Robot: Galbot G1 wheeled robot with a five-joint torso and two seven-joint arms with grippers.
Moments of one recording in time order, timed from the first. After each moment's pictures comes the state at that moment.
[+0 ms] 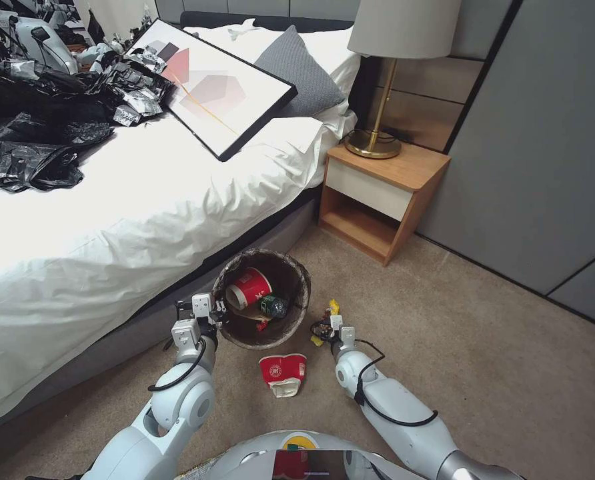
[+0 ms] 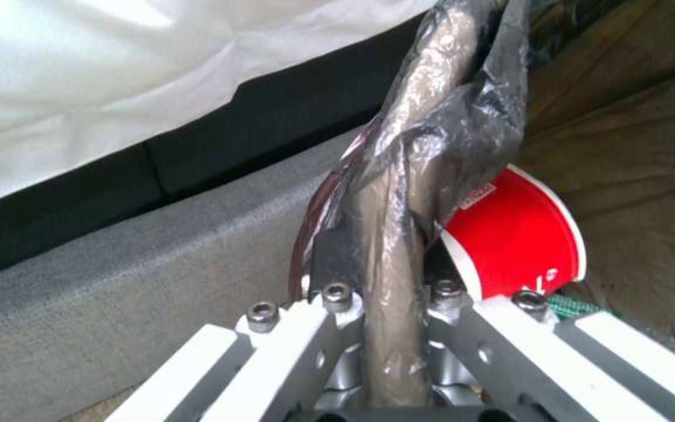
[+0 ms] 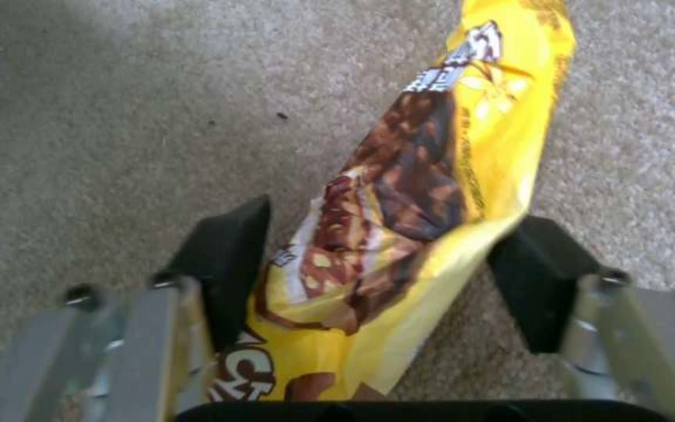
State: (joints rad) left arm 1.44 -1.12 -0.23 -2.12 -0.57 0.29 -0.58; right arm -0.95 1.28 -0.13 1.13 0.65 -0.10 0.32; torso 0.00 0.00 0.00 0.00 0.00
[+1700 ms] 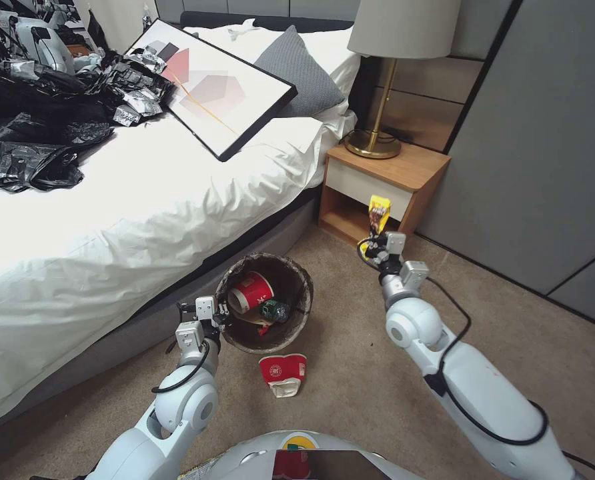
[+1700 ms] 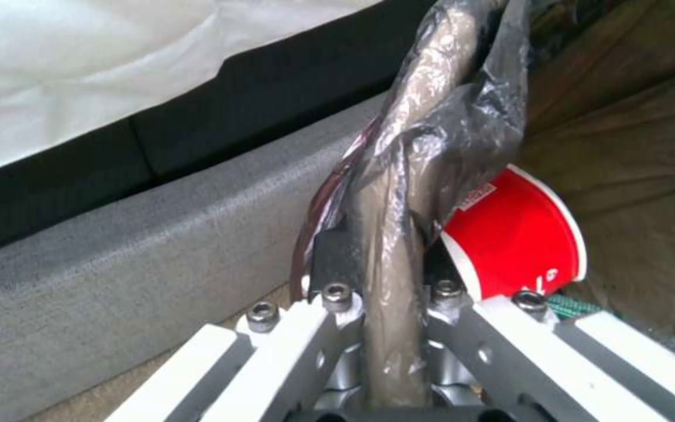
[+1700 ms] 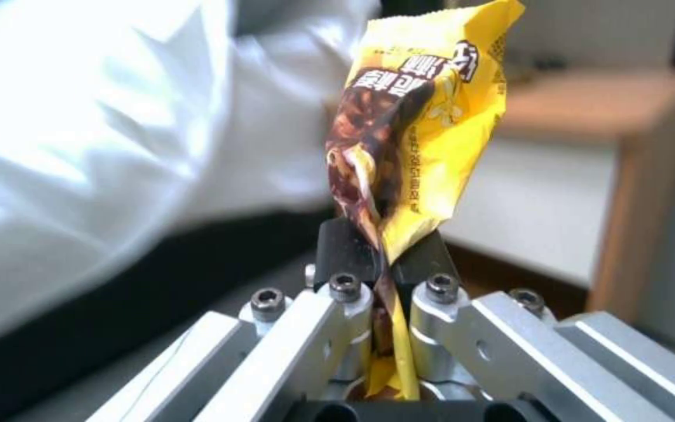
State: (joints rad) left arm 1.44 -1.12 -0.21 -2.11 -0.57 0.30 -0.59; right arm -1.03 0.97 0.14 1.97 0.64 -0.06 0.50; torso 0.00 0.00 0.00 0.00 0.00
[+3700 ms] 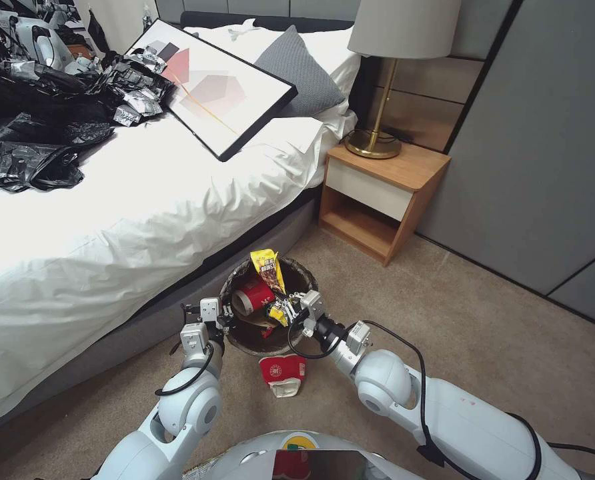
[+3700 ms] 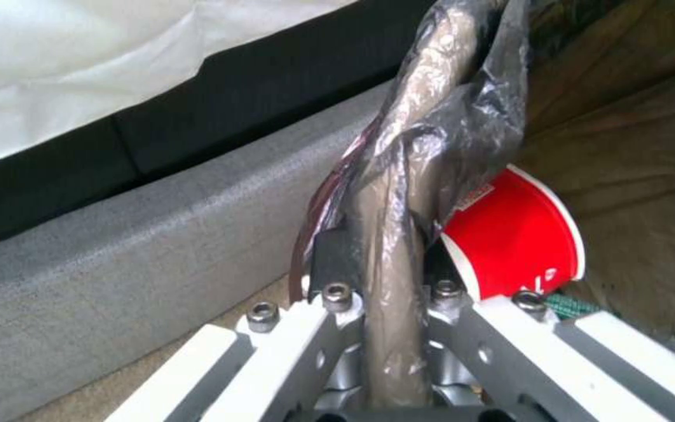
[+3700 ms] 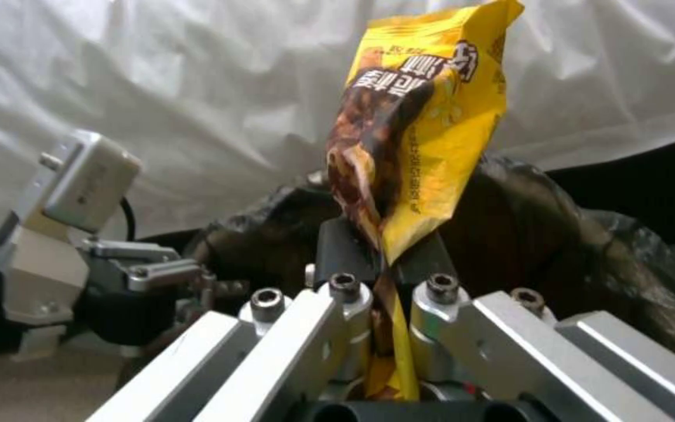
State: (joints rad) left arm 1.44 -1.13 -0.20 -2.12 -0.54 0.31 -0.59; right arm -0.96 0.83 -0.36 2.02 0.59 0.16 0.11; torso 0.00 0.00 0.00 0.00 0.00
